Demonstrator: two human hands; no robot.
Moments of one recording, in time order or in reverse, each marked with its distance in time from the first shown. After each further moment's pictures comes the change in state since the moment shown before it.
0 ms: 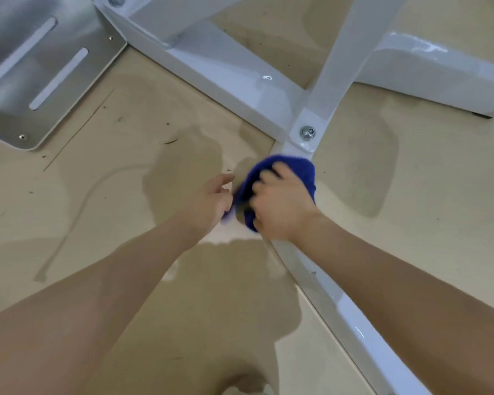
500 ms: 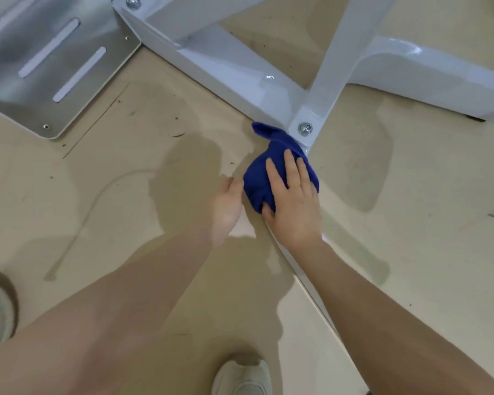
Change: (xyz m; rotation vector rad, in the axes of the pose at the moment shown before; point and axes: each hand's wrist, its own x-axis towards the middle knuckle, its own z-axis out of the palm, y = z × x) left_hand -0.021 0.002 0.034 -0.149 0.157 -0.108; right_hand -0.035 -0.026 0.023 0.501 0.233 0.603
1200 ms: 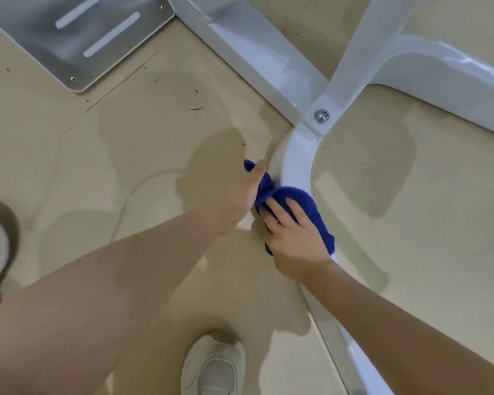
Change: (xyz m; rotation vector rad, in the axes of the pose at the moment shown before) left_hand -0.006 -0.017 0.023 -0.114 -0.075 -0.018; right_hand -0.054 0.028 0.003 -0.418 -0.202 -0.672
